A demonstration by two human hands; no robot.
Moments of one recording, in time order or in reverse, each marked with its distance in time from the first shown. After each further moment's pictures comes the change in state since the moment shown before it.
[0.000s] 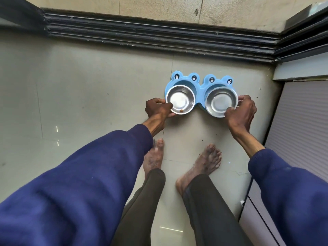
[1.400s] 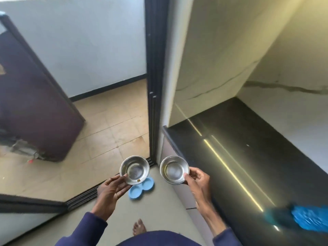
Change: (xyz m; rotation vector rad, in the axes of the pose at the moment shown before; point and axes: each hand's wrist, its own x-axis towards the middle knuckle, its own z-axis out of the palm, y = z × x) left_hand -0.696 0.209 -0.365 -0.077 -0.784 0.349; right_hand -0.568 -0.132 -0.628 1.097 0.402 0.044
